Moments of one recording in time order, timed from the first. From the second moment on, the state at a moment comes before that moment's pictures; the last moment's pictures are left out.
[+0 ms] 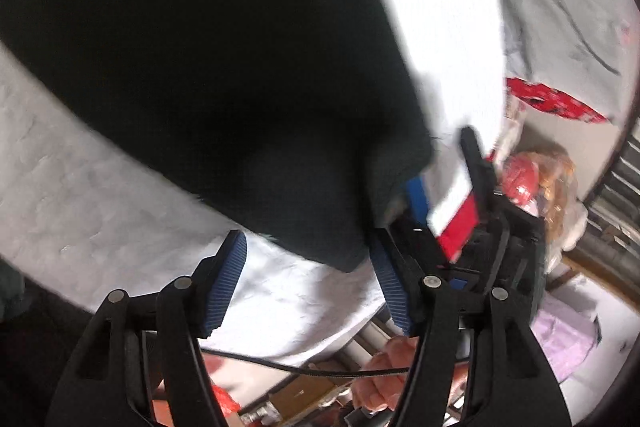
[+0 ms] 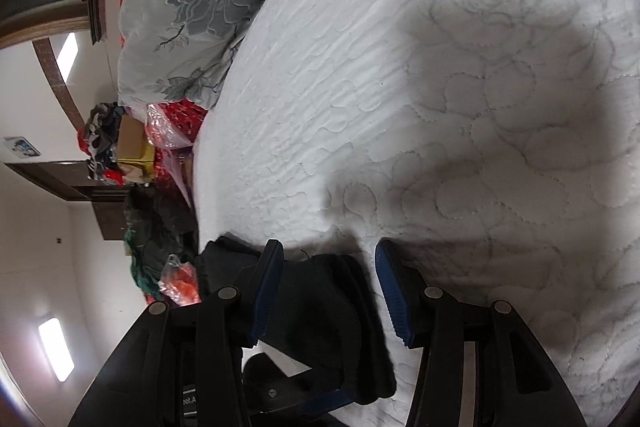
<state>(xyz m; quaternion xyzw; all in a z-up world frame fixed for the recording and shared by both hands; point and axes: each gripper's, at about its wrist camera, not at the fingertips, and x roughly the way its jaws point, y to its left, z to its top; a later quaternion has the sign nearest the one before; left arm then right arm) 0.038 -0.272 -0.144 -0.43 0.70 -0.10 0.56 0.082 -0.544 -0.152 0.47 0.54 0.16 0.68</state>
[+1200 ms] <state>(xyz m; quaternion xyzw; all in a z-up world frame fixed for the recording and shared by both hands) 0.053 -0.265 -0.140 -0.43 0.71 -0.16 0.54 0.070 -0.519 -0.113 0.40 0.52 0.14 0.74</state>
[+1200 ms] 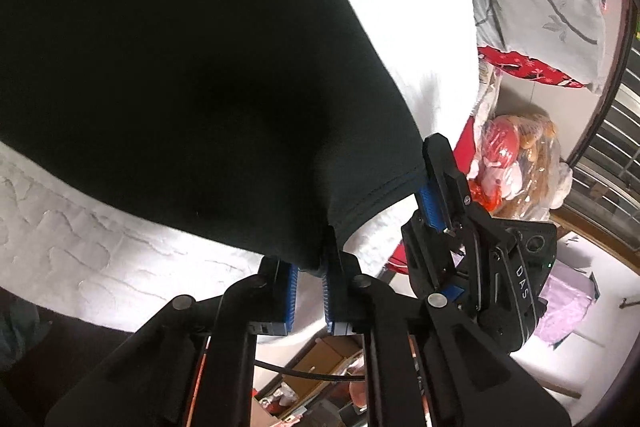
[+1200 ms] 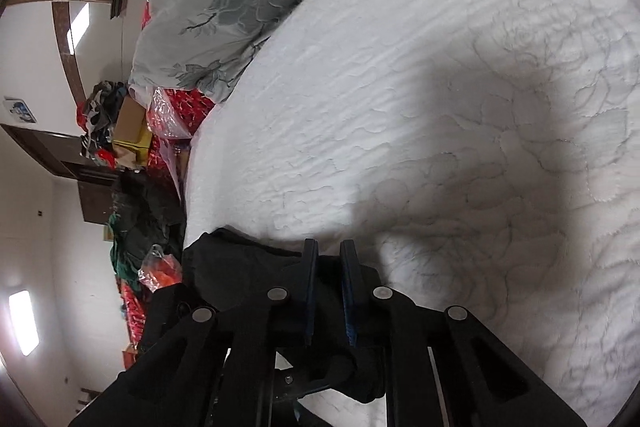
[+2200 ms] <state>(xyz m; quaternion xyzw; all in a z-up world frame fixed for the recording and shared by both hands) 0.070 -0.127 -0.109 -0.51 0.64 -0.15 0.55 0.097 -0.378 -0.064 0.38 0.52 0.17 0.75</state>
